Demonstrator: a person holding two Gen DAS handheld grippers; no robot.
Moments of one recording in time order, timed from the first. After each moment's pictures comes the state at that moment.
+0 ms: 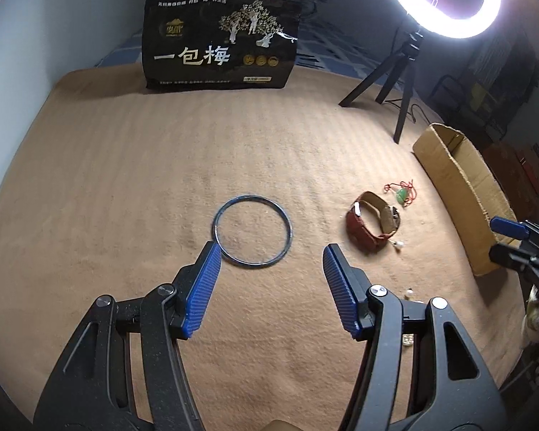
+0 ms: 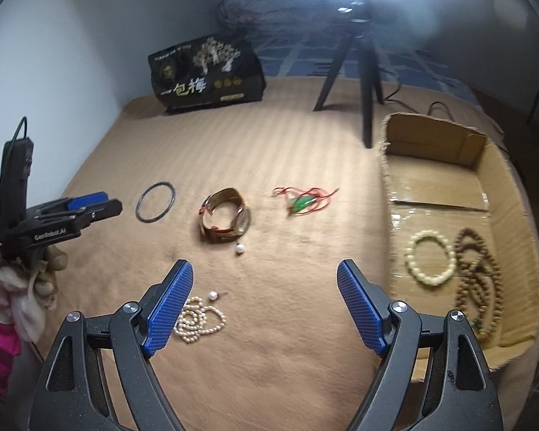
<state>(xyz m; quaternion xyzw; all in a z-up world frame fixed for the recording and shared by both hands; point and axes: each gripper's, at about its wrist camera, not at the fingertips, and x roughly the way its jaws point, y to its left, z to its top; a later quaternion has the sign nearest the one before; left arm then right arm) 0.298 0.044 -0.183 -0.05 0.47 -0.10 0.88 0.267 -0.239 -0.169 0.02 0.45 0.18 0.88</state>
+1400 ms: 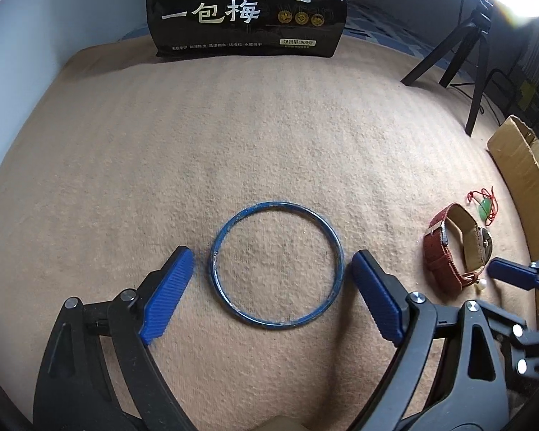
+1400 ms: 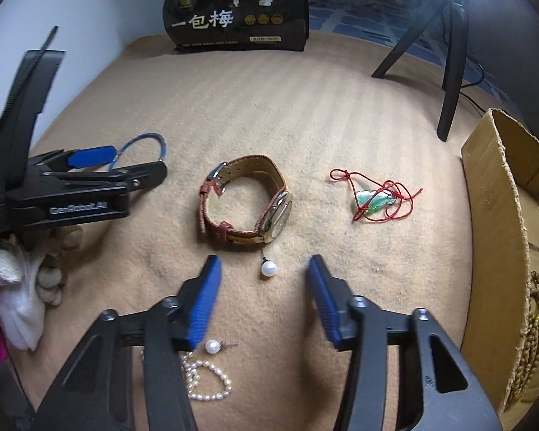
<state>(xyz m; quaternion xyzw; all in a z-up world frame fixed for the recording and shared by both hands) 0.350 0.027 -0.252 -0.03 0.49 -0.01 0.87 0.319 -0.172 -0.239 -0.06 0.49 0.20 0.85</state>
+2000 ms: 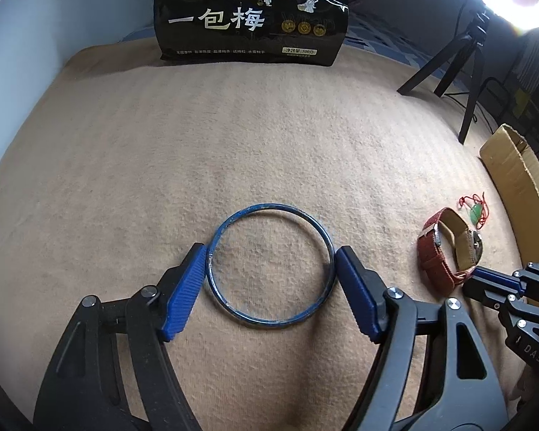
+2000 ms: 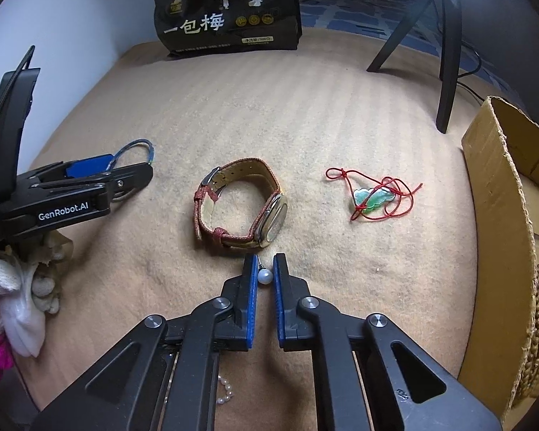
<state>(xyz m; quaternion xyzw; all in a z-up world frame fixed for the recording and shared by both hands) 0.345 0.036 -0.244 -0.05 0.48 -0.02 0.87 0.320 -0.179 -0.238 -0.04 0.49 0.20 0.85</state>
